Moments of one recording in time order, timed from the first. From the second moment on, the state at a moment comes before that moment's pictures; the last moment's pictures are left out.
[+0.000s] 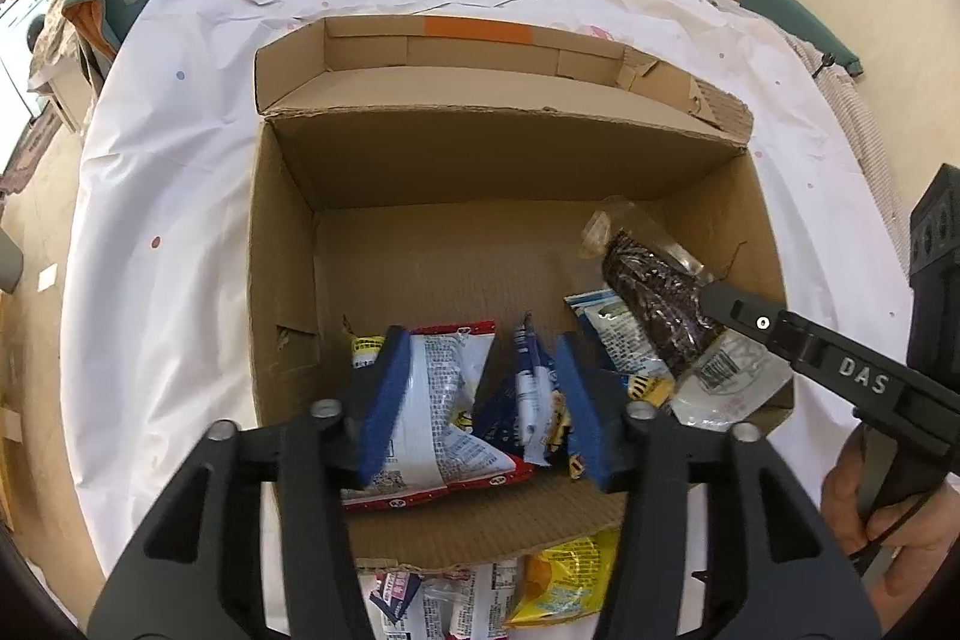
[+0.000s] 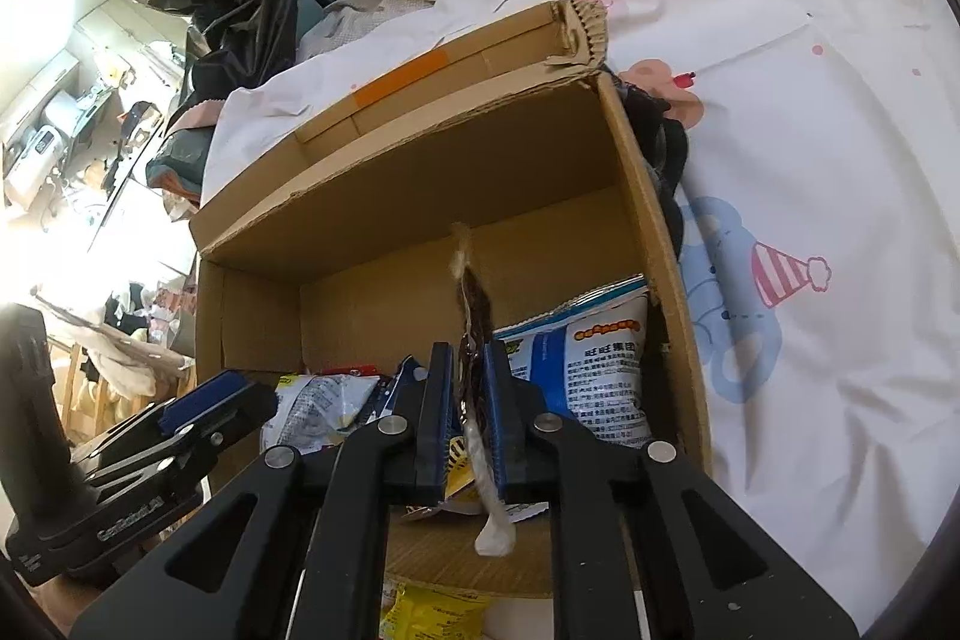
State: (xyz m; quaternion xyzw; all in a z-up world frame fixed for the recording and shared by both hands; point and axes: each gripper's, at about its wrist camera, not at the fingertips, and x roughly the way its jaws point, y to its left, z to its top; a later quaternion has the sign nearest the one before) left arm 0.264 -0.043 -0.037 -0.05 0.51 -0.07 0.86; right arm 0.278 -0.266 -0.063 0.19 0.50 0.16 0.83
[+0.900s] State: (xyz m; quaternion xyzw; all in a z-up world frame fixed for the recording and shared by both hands) left arm 0.235 -0.023 -0.012 -0.07 0.46 -0.05 0.88; right arm 0.244 -0.279 -0.013 0.15 0.42 0.13 0.89
